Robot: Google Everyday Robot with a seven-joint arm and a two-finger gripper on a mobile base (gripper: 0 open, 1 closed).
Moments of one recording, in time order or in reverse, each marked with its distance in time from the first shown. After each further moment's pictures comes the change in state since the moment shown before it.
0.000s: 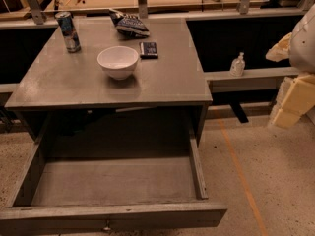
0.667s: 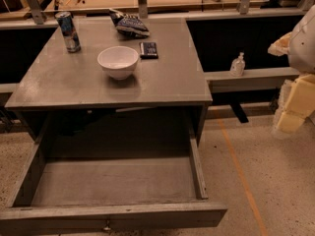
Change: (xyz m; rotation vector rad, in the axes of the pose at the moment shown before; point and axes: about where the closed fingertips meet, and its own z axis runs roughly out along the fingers) arm 0.001 0.001 0.002 -0.010 0.003 0.001
